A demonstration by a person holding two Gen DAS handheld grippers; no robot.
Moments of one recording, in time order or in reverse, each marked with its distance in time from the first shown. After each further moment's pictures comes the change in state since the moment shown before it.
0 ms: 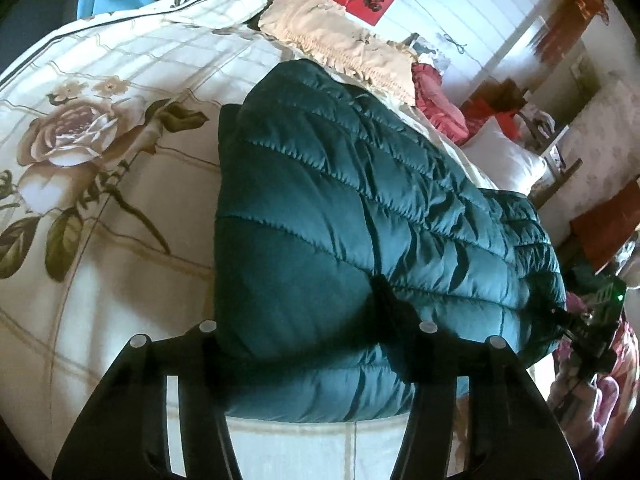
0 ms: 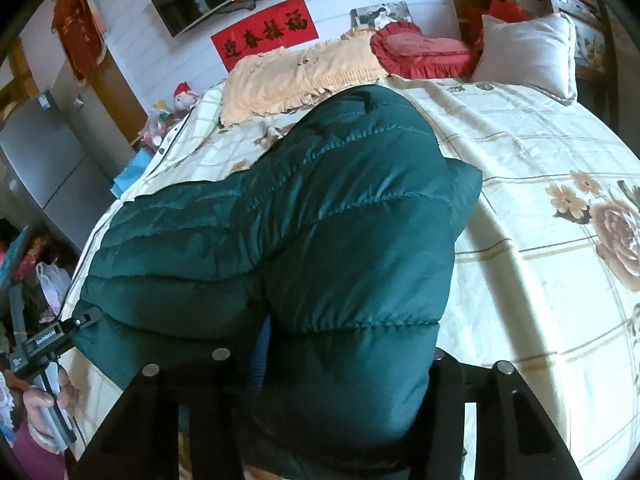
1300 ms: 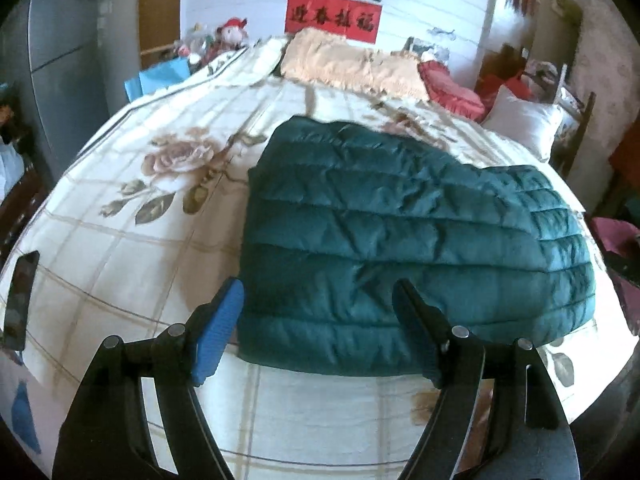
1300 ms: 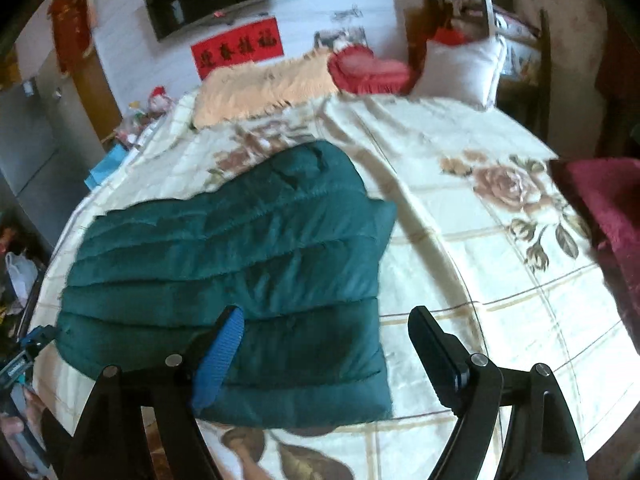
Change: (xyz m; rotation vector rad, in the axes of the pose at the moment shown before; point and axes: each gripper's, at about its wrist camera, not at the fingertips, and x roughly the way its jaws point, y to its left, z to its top) left arm -0.124 -0.048 -0.124 0.220 -0.154 0.290; right arm -0.134 0.039 -0.098 -0.017 -0.085 -0.200
